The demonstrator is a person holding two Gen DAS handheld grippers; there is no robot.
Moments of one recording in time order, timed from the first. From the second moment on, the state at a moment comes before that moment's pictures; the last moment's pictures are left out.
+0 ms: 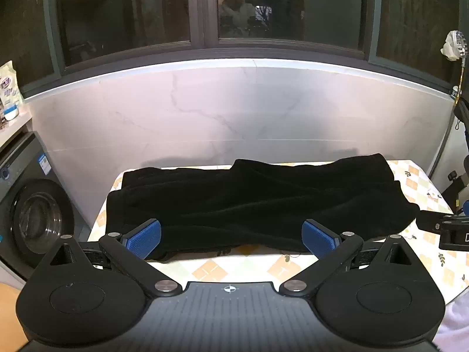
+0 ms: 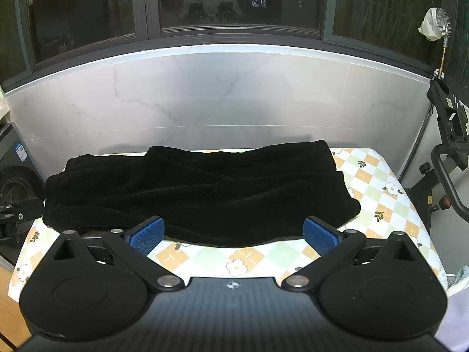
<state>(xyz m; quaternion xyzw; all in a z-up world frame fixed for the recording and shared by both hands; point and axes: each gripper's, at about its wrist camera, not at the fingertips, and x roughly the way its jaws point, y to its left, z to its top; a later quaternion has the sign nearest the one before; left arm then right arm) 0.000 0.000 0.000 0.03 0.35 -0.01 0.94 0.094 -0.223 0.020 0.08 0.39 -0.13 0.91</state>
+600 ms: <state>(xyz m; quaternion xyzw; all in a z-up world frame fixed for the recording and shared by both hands) -0.002 -0.001 -0.002 0.04 0.34 -0.01 0.94 0.091 -0.220 0.018 0.08 0.39 -0.13 0.91</state>
